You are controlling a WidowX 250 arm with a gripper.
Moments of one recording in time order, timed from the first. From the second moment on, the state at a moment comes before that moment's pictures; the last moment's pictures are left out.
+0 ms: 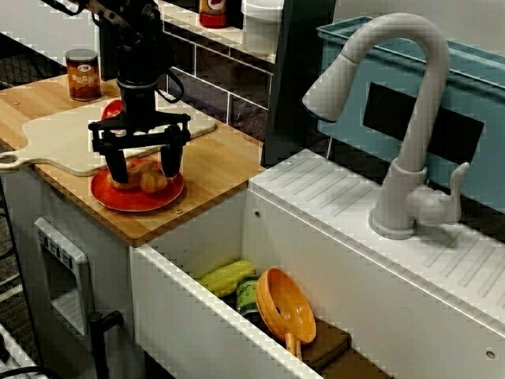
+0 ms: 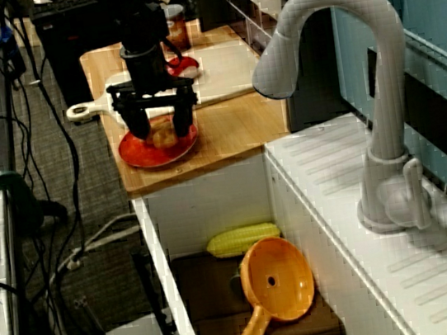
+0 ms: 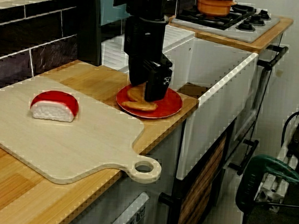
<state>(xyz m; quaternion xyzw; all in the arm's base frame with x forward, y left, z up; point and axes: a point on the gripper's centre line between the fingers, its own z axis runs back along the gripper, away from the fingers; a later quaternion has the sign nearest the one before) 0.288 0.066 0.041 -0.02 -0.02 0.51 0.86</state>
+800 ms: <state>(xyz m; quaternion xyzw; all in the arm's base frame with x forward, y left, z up) 0.284 0.066 0.038 -0.01 -0.03 0.52 0.85</state>
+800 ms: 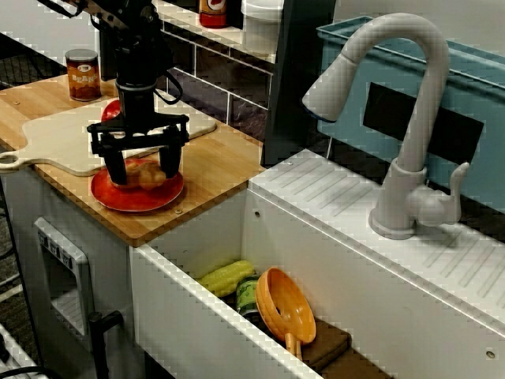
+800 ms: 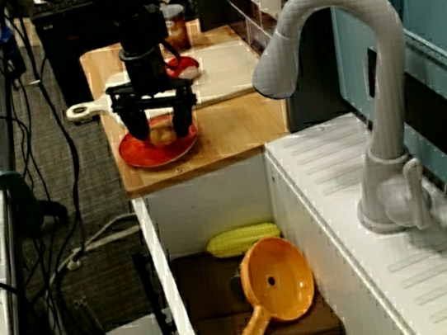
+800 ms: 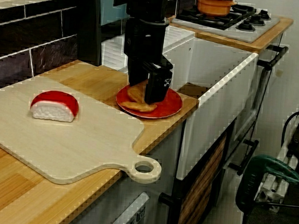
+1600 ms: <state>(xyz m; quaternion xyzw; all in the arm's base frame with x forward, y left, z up) 0.284 0.064 0.040 -0.01 -0.04 0.49 0.87</state>
